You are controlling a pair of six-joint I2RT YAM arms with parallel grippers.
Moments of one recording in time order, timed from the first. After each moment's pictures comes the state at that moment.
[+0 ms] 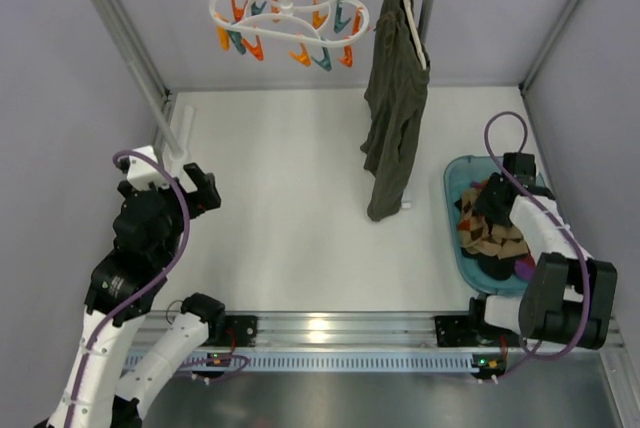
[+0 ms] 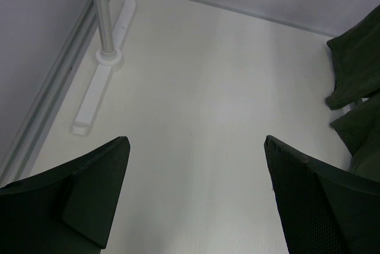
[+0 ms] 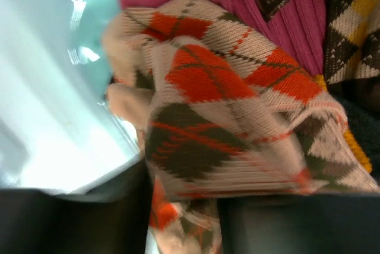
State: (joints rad) left arm -0.37 0.57 1.05 -0.73 -0.46 -0.32; right arm -0.17 1.29 0.75 -0.51 0.07 0.40
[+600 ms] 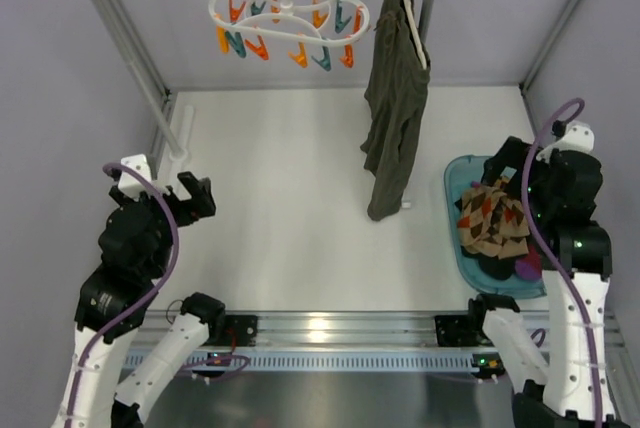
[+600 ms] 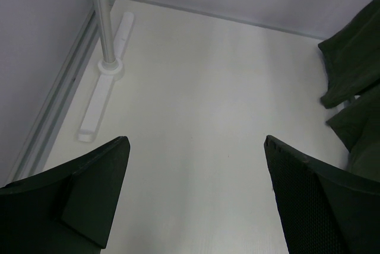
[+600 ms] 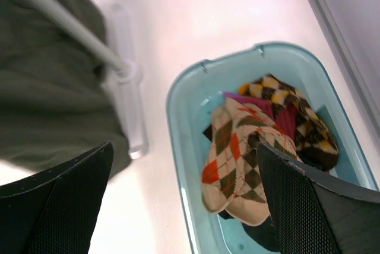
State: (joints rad) left arm -0.37 0.50 1.05 -0.74 -0.45 -0.28; right arm -0.11 0.74 1.04 -0.73 0.04 0.27
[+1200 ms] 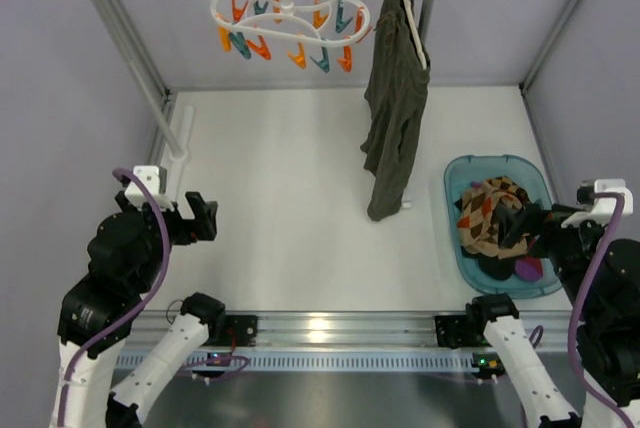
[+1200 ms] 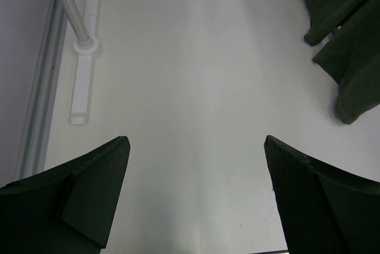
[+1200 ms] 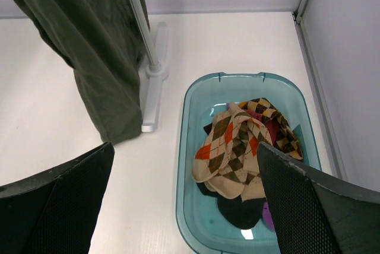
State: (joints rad) left arm -0.39 0.49 1.17 -0.97 -0.27 -0.19; right arm 0.13 0.45 1.32 -1.05 0.06 0.07
